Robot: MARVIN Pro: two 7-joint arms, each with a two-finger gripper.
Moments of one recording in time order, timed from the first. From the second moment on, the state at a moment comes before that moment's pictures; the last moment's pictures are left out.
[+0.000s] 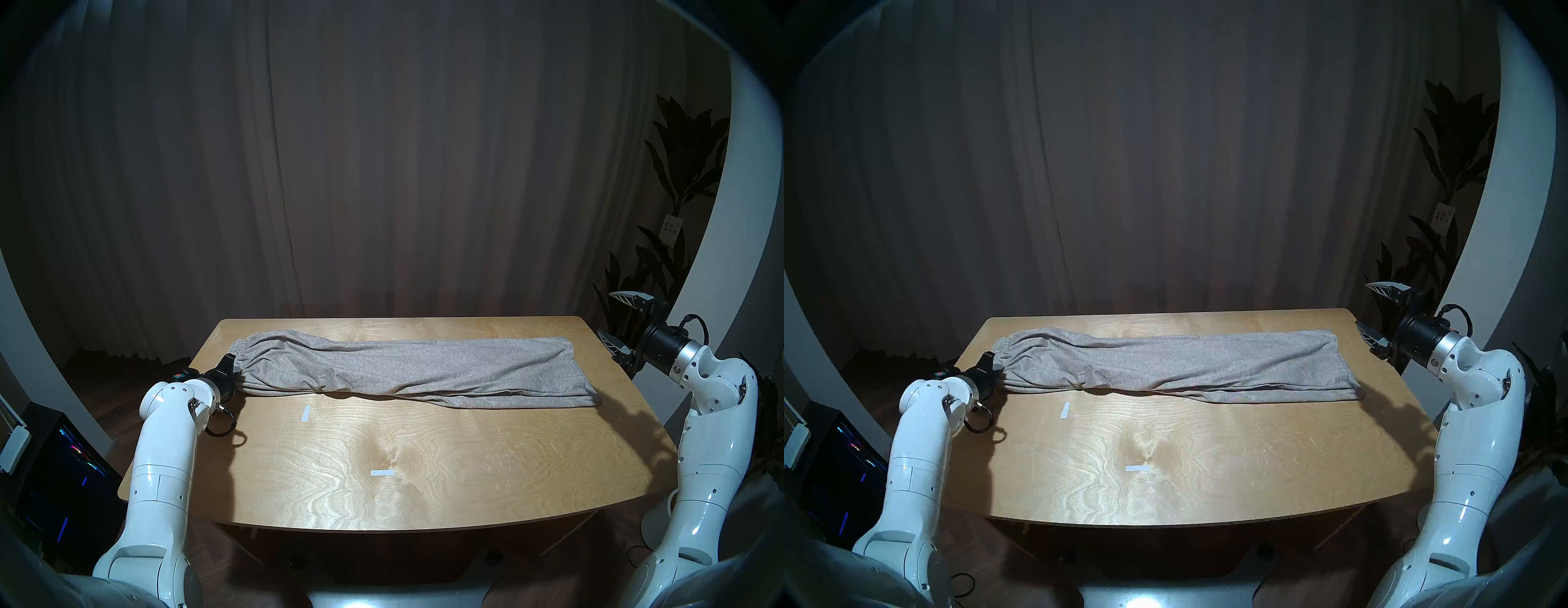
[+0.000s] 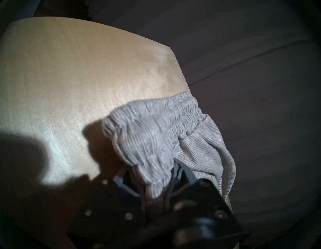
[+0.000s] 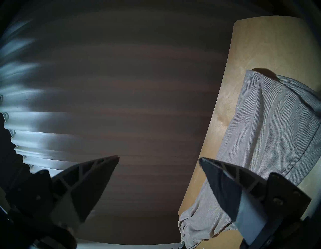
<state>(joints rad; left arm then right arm) 1.33 -1.28 -1.84 -1.18 -1.28 0.48 0.28 -1.41 -1.28 2.27 -1.62 2.17 0.96 -0.68</state>
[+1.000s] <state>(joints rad) 1.39 -1.35 -1.65 -1.53 -1.19 0.45 0.10 -1.42 -1.30 2.28 -1.66 2.16 0.96 -0.70</state>
